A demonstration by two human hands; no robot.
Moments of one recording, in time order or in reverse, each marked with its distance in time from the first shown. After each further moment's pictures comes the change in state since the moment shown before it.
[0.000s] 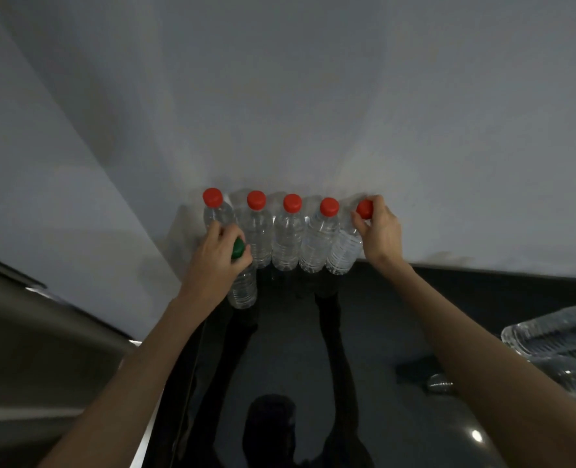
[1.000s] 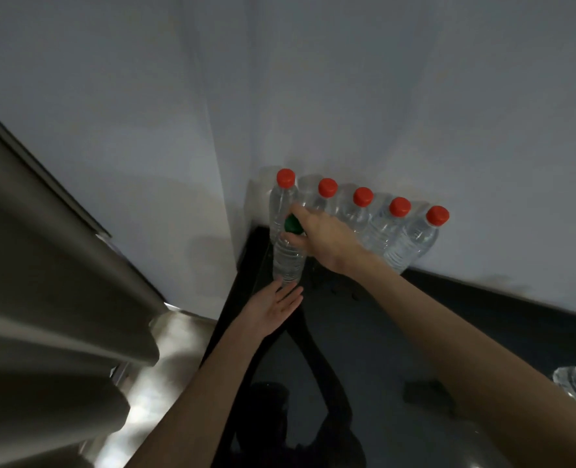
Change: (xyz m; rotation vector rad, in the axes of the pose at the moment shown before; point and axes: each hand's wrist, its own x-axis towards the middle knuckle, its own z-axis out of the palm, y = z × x) left_hand -0.073 -0.008 0.049 -1.779 0.065 -1.459; right_hand -0.046 -0.148 0.076 -0.187 -0.633 -0.588
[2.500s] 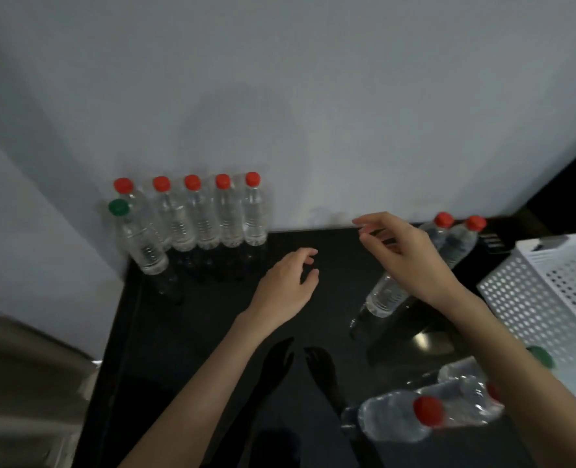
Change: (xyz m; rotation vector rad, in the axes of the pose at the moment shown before) left_hand -0.133 -0.206 0.146 1.803 -0.445 0.954; right_hand -0.388 0.065 -0.111 0.344 0.590 0.452
